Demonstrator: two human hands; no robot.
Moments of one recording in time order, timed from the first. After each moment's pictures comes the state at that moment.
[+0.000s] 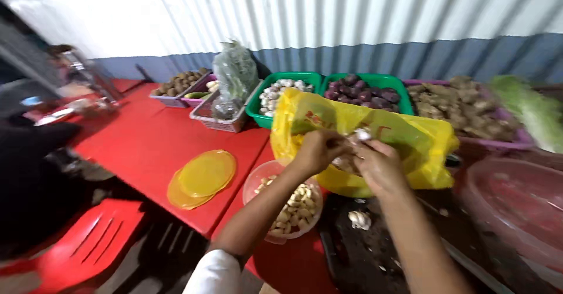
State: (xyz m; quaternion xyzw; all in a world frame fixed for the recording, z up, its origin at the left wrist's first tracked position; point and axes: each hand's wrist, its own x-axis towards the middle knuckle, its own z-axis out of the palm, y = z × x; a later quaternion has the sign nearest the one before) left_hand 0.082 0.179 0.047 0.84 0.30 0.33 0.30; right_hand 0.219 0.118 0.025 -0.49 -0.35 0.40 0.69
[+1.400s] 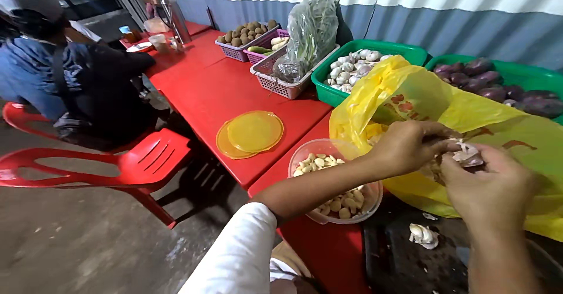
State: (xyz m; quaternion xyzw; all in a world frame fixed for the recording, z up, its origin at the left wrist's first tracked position) left_hand 0.081 0.169 0.041 0.79 0.29 0.43 0.33; right_hand 0.222 0.116 0.009 -0.59 -0.64 0.04 0.49
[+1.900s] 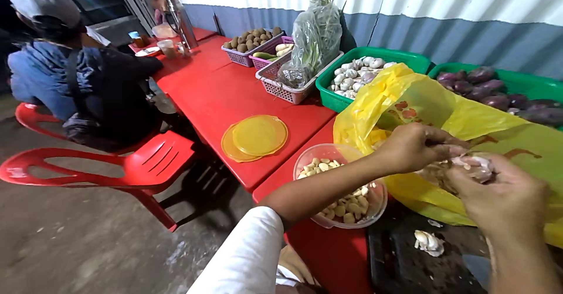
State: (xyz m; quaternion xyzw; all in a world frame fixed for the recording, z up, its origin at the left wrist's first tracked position) left_hand 0.080 0.181 0.044 0.79 0.27 0.40 0.38; right_hand 0.231 0.115 0.007 -0.52 -0.67 0.09 0.52
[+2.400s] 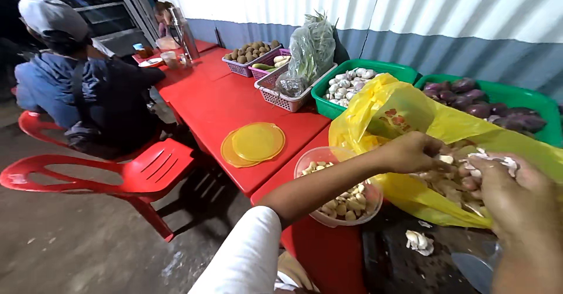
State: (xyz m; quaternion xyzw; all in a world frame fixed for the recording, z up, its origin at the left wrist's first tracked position) left_hand 0.087 0.181 0.061 0.82 0.26 0.27 0.44; right_hand 0.254 0.115 0.024 -0.60 -0.53 0.24 0.55
